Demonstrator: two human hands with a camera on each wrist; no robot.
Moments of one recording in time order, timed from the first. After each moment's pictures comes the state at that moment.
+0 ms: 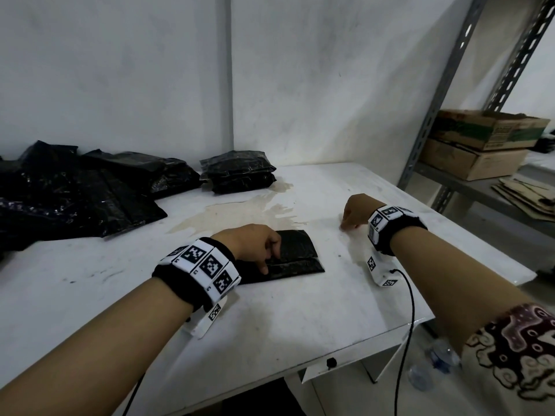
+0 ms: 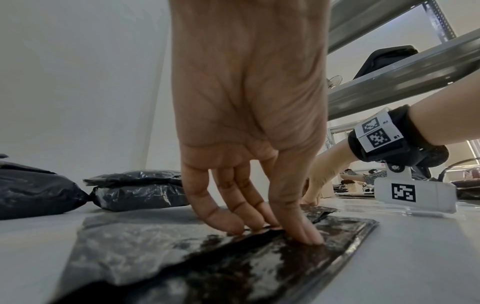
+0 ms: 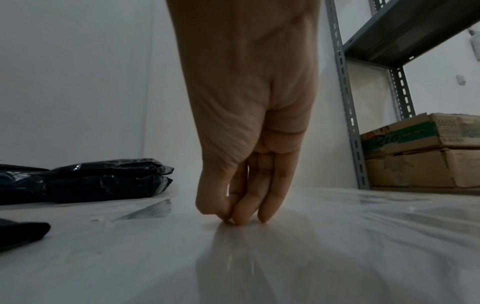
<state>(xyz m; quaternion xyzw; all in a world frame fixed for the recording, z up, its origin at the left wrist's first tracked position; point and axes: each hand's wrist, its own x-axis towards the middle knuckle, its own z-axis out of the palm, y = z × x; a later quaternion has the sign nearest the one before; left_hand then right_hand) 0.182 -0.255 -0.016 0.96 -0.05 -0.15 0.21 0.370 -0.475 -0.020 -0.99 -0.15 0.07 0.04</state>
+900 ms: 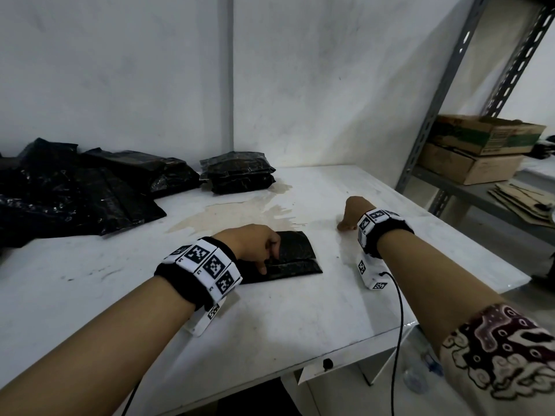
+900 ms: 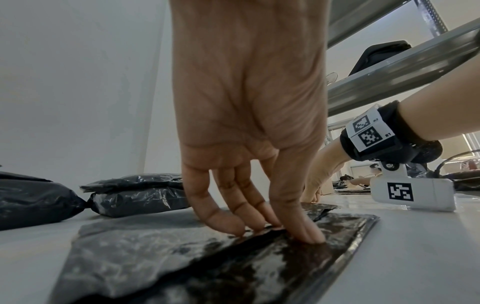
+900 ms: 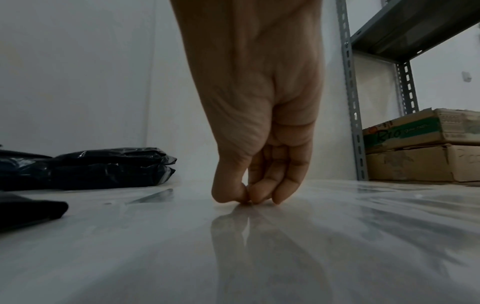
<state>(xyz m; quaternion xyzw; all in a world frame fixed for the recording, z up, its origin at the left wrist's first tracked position) 0.183 -0.258 -0.015 0.97 -0.05 -0.15 0.20 0.366 -0.466 -0.023 -0.99 -0.09 0.04 0.03</state>
